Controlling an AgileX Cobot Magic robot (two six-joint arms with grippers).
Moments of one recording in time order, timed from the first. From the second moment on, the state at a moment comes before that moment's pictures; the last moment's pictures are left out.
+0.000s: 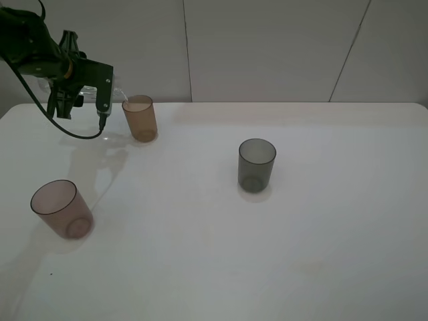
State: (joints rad) left arm -0.18 1.99 -1.26 1.17 0.27 0.41; right arm -0.10 0.00 -0.52 0.00 1.06 -0.03
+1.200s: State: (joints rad) left arm -0.18 1.99 -1.27 1.29 0.22 0.41; right arm -0.10 0.00 -0.52 0.00 1.06 -0.03
